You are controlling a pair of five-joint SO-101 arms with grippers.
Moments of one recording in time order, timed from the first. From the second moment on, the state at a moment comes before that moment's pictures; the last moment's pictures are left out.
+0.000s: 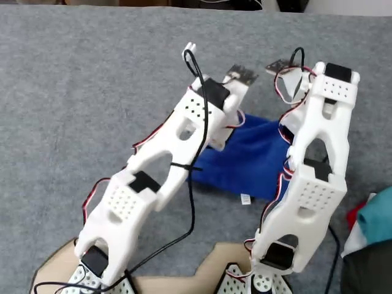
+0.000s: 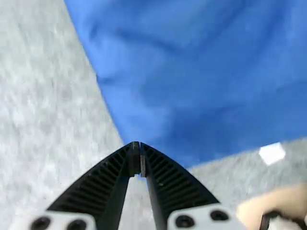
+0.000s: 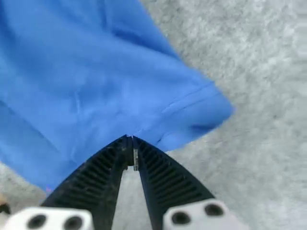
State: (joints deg) left arm 34.6 37.6 -43.5 100.0 -3.9; right arm 16.1 34.4 -24.6 92.6 43.3
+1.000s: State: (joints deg) left arm 43.3 21.5 5.6 73.9 3.4; right arm 11.6 47.2 -39.4 82.3 41.1
